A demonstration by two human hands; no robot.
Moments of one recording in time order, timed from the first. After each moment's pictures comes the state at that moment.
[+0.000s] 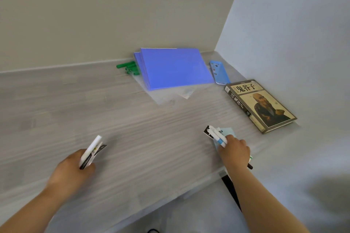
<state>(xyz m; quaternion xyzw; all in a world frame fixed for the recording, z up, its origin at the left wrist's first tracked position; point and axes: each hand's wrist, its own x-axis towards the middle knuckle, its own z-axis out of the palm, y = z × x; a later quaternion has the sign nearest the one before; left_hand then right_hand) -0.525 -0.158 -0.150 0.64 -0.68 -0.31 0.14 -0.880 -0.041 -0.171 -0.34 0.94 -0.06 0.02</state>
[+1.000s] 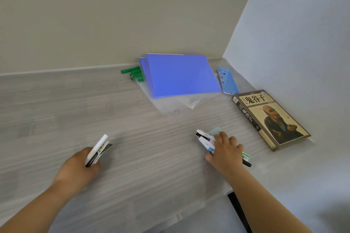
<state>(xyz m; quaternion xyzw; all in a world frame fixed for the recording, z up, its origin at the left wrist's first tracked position) -0.544 -0.187 -0.151 0.65 -0.66 -0.35 0.16 -0.875 -0.092 -0.161 -0.48 0.87 0.08 0.01</state>
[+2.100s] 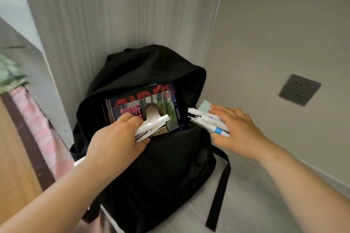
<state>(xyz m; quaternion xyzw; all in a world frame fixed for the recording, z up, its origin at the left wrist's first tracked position) -0.110 -0.096 0.010 0.84 -0.48 0.11 0.23 -0.287 -0.273 0.034 -0.95 0.28 -0.11 0.07</state>
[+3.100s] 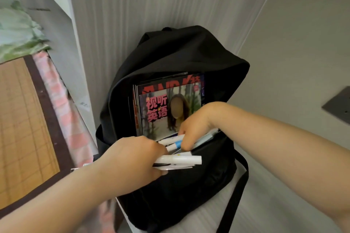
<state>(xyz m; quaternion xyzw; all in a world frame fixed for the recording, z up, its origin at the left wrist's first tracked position) -0.091 -0.086 -0.017 0.80 -0.59 -0.04 0.10 -0.122 -0.256 0.028 -0.86 0.13 0.48 0.11</state>
